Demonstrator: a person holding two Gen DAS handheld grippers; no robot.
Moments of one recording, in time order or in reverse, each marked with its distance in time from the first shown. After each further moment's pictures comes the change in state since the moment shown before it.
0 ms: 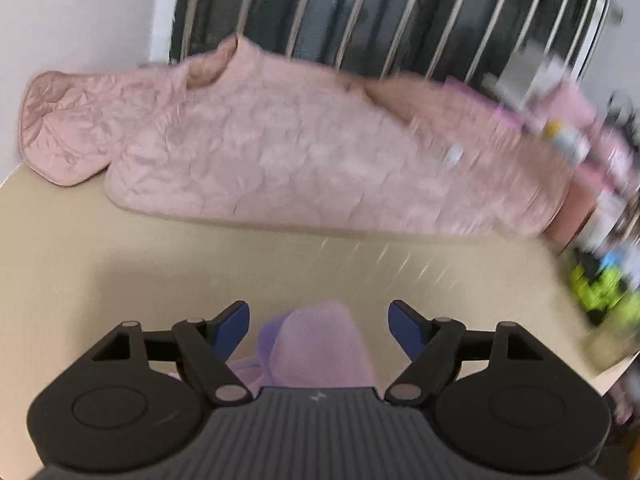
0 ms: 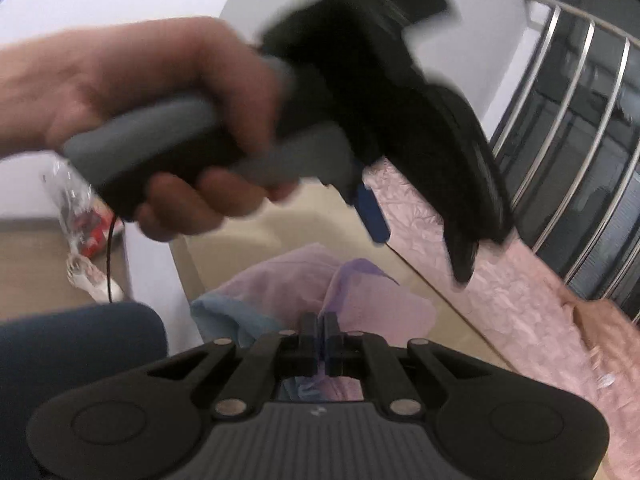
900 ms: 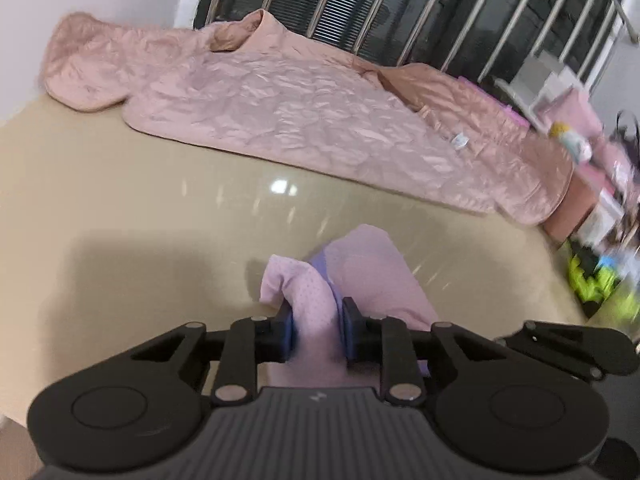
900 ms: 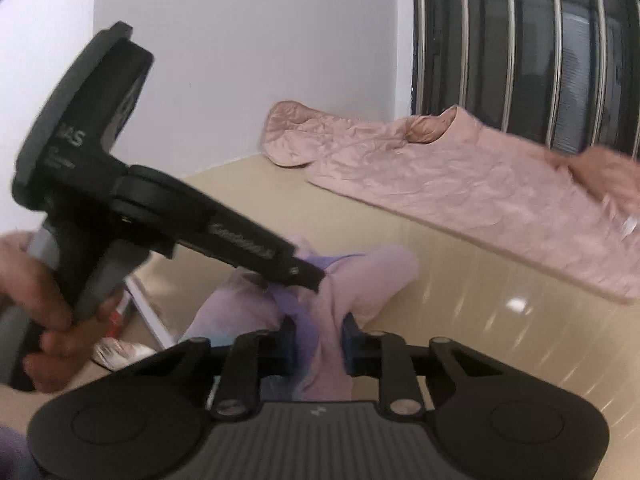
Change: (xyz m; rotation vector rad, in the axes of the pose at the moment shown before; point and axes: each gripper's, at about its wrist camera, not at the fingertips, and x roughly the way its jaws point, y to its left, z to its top) left arm -0.003 0.000 -0.056 -0.186 -0.019 -0.049; right arm 0.000 -0.079 -0.033 0.441 0.095 0.062
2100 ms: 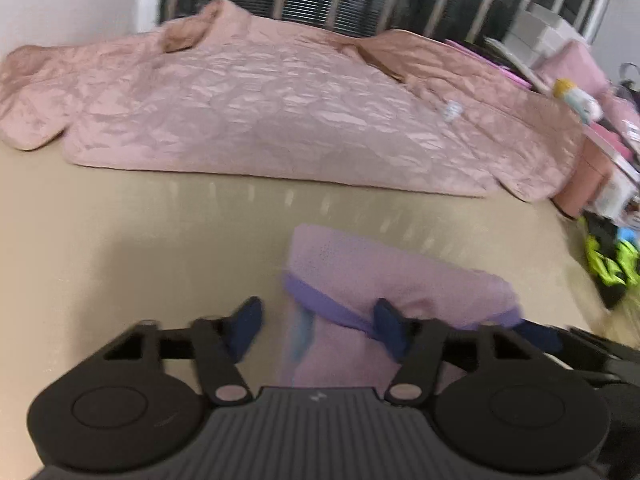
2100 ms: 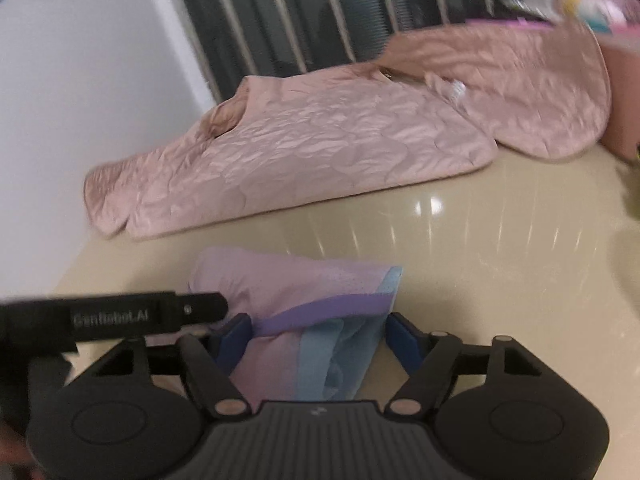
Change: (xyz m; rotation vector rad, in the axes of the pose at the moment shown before) left arm 0.046 -0.050 0.022 0.162 0.080 0.034; right arm 0.002 -0.078 -0.001 0.573 0.049 -0.257
